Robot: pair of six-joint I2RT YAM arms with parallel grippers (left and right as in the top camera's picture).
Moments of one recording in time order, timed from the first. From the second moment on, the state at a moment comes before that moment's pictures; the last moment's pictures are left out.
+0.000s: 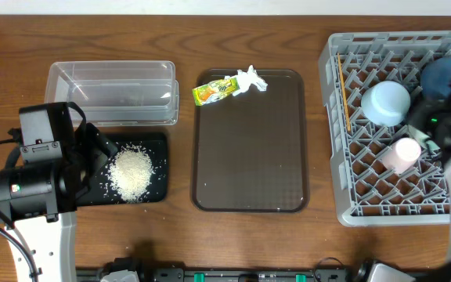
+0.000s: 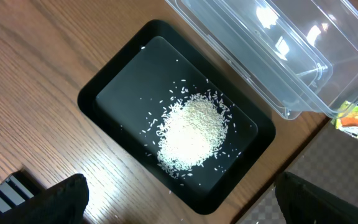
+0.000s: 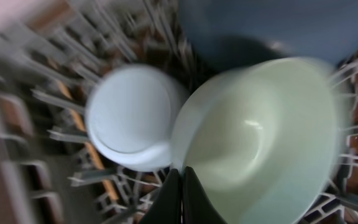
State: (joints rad) left arm 0.16 1.08 1.30 -1.30 -0.19 -0.61; right arm -0.38 1.37 1.09 -0.56 -0.06 0.27
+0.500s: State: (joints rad) left arm 0.16 1.08 1.30 -1.30 -0.19 -0.61; right arm -0.81 1.35 1.09 -0.56 -0.64 0.29
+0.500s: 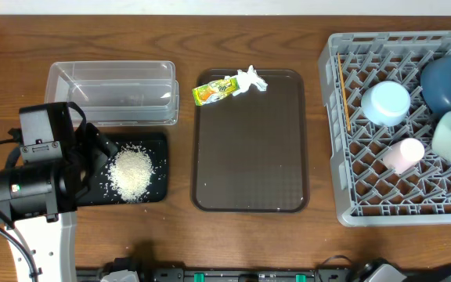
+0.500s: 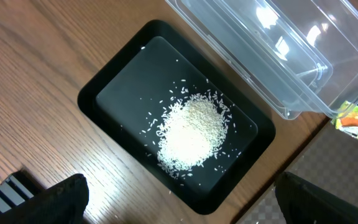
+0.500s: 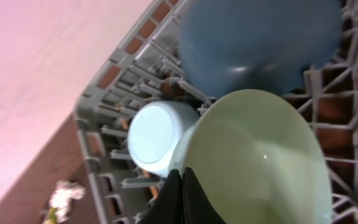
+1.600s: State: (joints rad) left arm 0.16 1.08 1.30 -1.30 -0.19 -0.61; right arm -1.04 1.56 1.09 -0.65 -1.04 0.34
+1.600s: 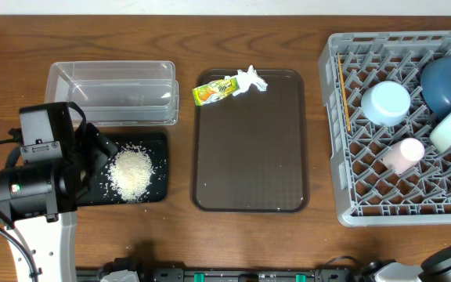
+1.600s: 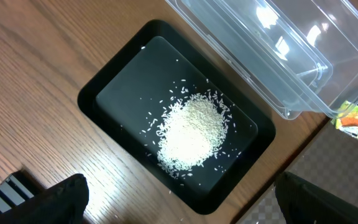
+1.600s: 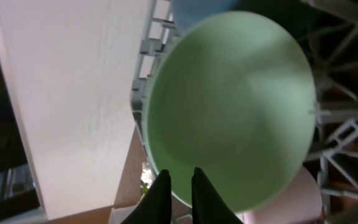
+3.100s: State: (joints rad) left arm 0.16 1.08 1.30 -1.30 -0.19 -0.61; right arm -0.31 1.52 1.09 -0.51 0.09 0.26
